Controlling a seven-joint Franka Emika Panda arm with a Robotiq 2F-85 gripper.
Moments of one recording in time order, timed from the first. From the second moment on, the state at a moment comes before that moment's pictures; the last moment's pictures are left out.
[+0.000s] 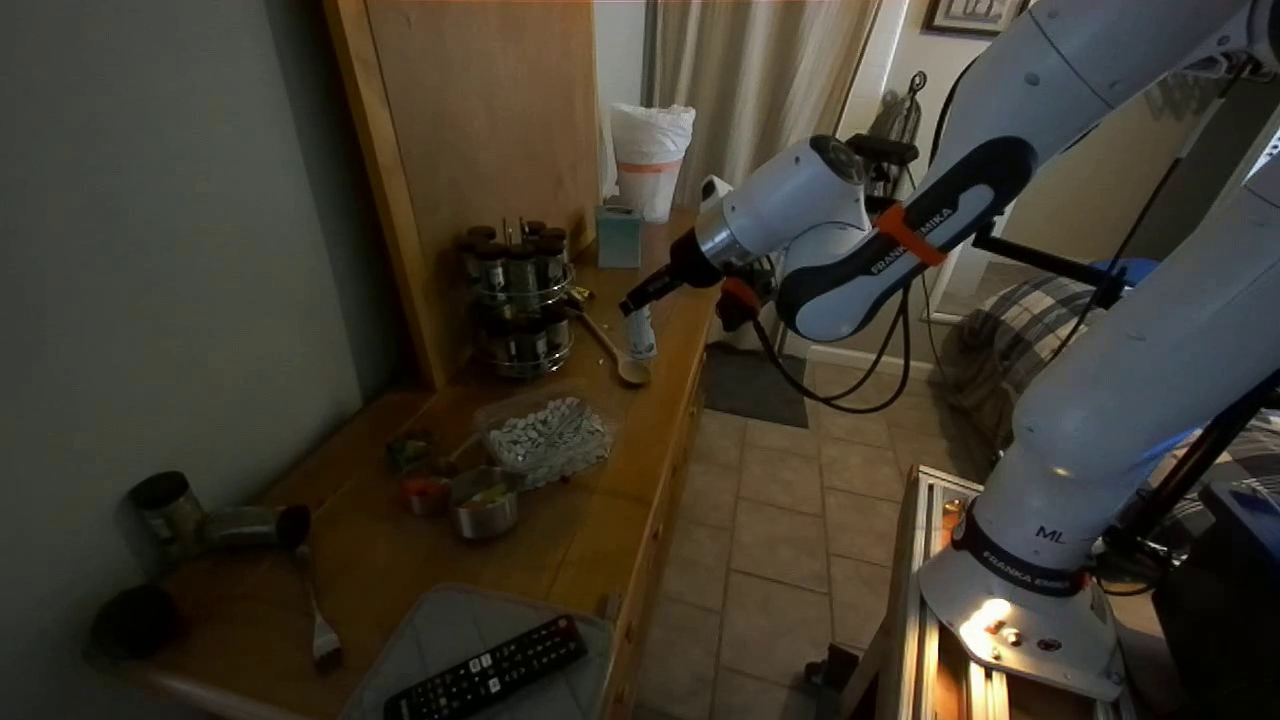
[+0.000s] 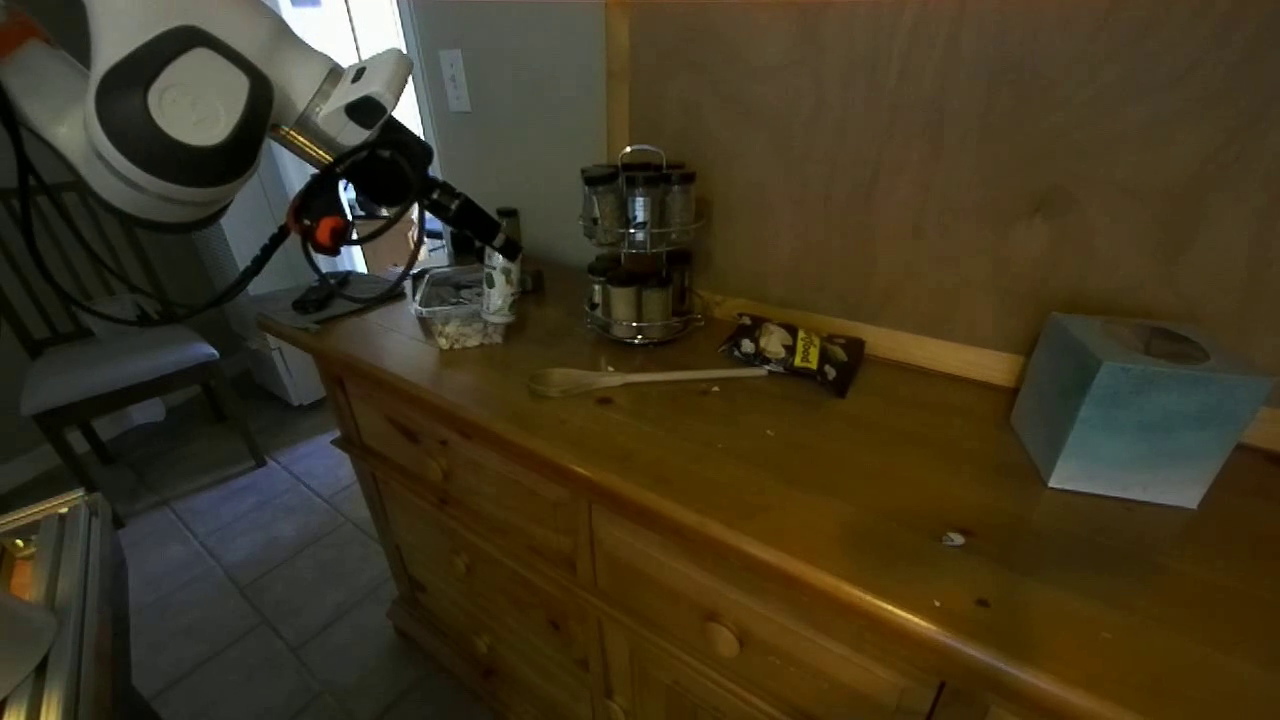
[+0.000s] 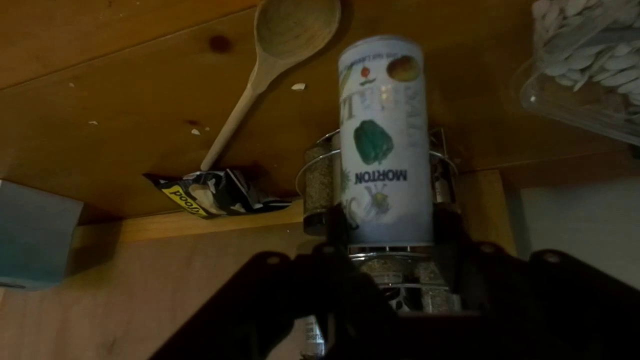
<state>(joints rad) -0.49 -0.24 0.31 -2.72 -0.49 3.32 0.46</state>
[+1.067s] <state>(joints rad) -0.76 0.01 0.63 -2.71 -0.30 3.57 0.11</state>
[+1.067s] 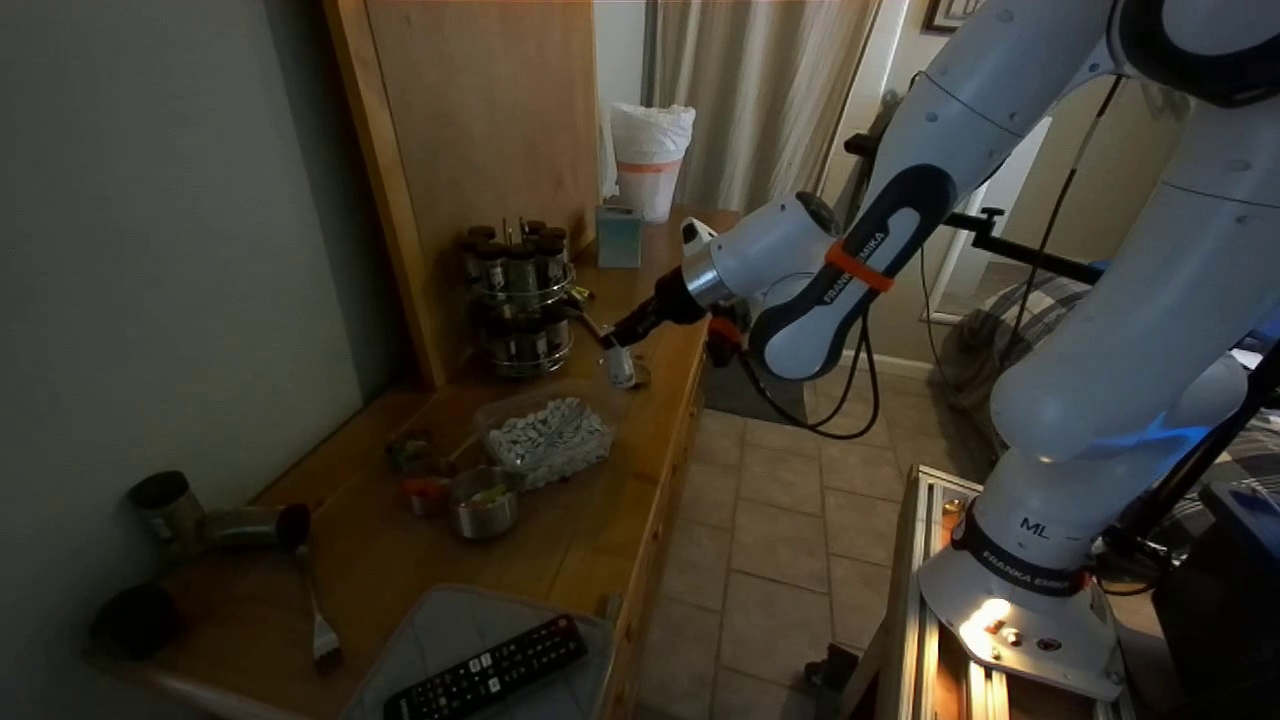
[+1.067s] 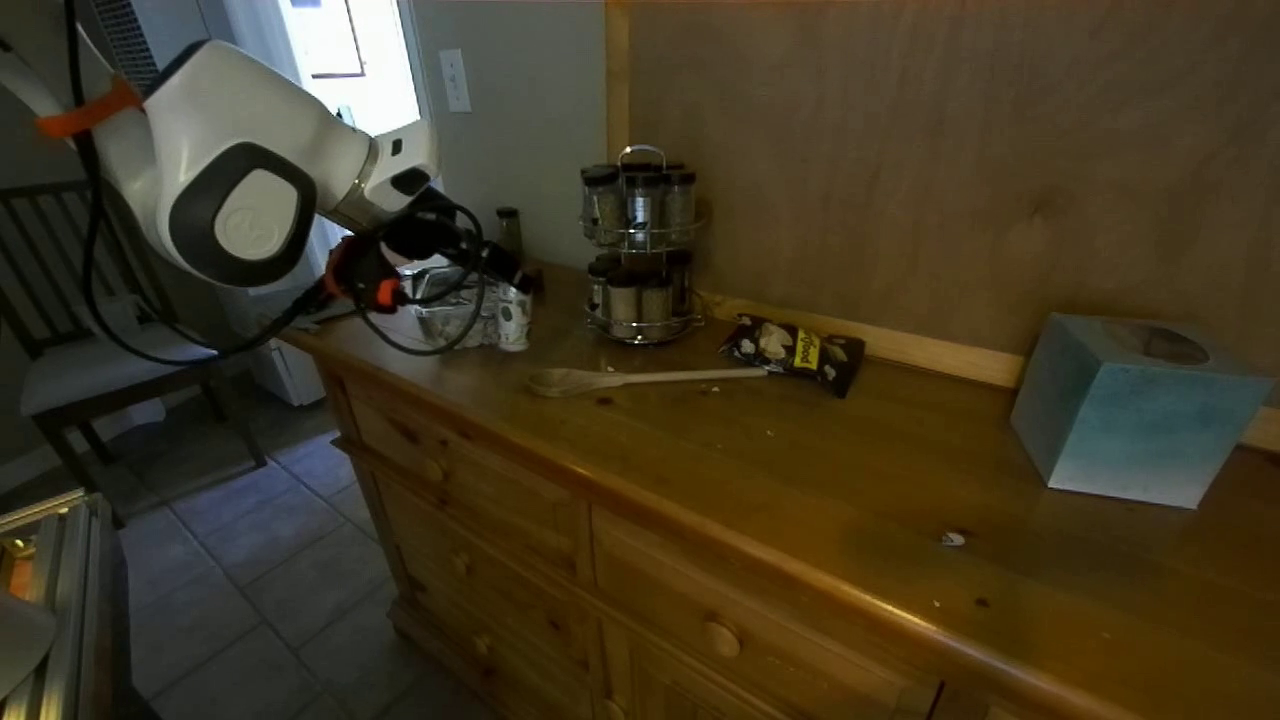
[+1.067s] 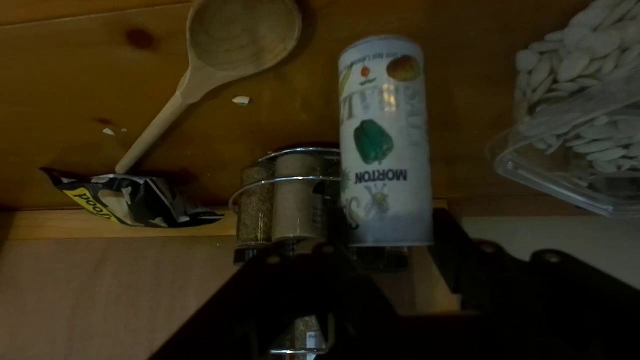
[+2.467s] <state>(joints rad) -0.17 0.20 0.06 -2.66 -0.29 3.85 0.01</state>
